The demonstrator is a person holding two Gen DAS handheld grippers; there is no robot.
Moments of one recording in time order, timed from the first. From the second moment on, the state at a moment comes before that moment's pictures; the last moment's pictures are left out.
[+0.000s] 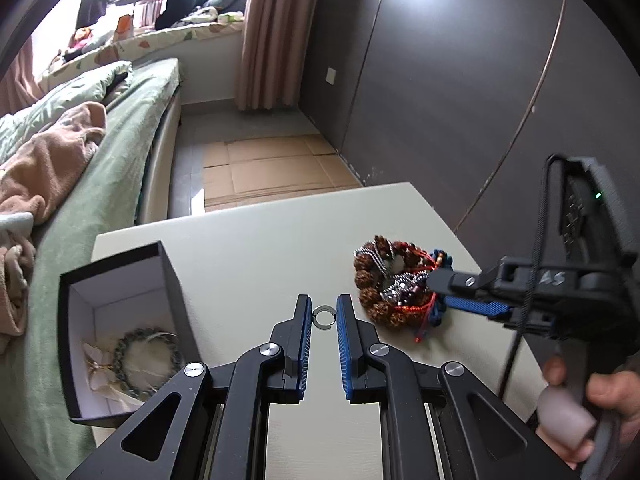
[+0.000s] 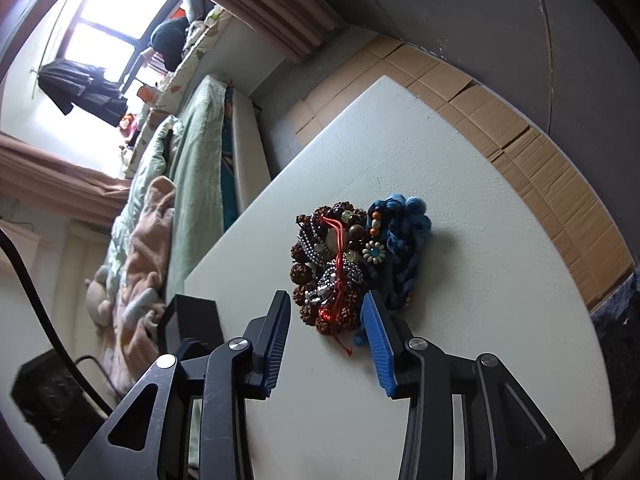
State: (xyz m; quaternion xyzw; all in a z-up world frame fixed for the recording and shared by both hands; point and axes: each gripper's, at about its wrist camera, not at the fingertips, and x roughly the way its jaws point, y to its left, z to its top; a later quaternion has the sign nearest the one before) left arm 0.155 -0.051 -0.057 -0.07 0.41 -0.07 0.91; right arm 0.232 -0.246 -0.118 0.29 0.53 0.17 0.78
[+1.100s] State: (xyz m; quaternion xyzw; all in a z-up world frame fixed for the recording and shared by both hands) left arm 0.119 0.035 -0.015 -0.13 0.35 -0.02 0.93; right arm 0.183 -0.200 -0.029 0.29 0.39 0.30 0.82
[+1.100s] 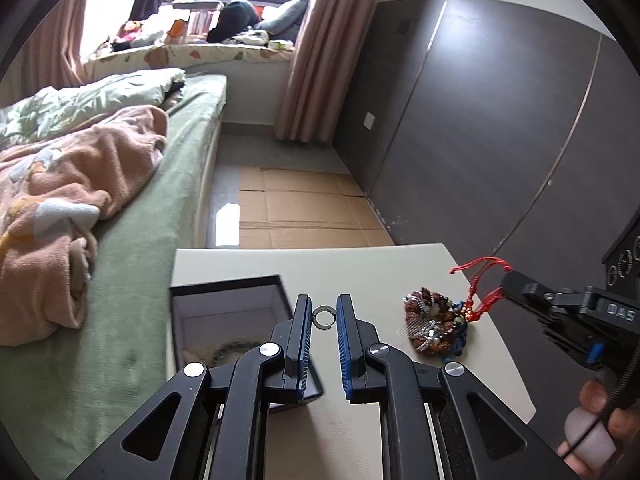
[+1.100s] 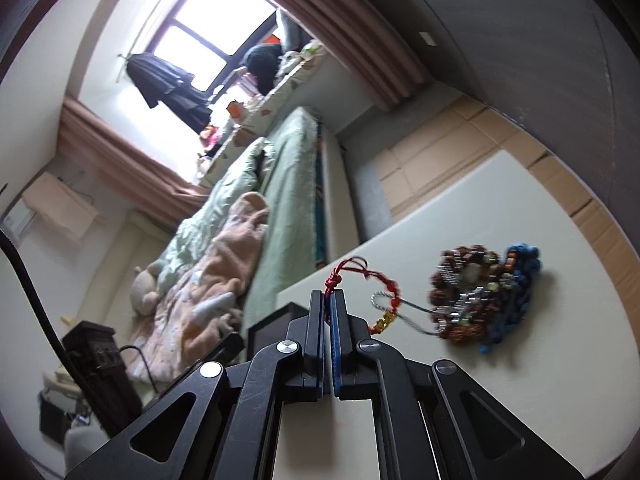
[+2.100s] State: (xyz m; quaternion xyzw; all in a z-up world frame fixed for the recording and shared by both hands) left arm 0.113 0.133 -0.037 -0.27 0.39 0.07 0.88; right arm 0.176 -0.072 -0.047 0.24 0.42 0.41 0.77
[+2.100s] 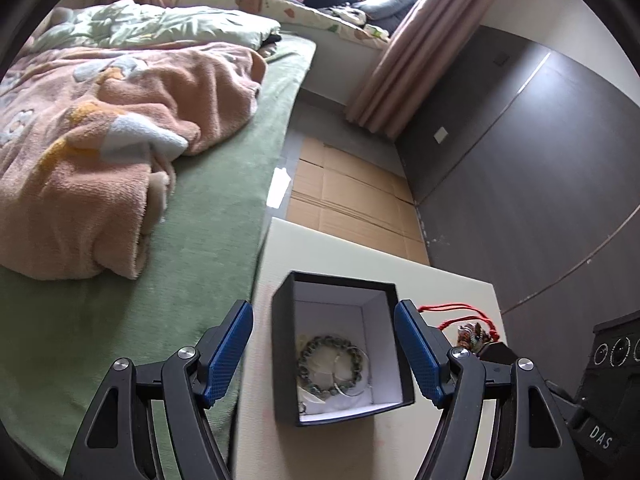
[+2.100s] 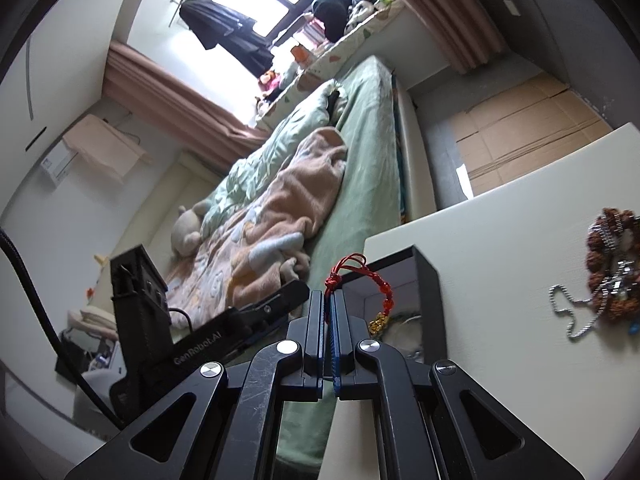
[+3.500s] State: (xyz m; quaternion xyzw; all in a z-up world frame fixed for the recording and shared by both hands) left arm 0.143 0.004 -0.045 -0.17 0.39 0.02 0.90; right arm 0.192 -0.280 -0.048 0.29 0.43 0.20 0.83
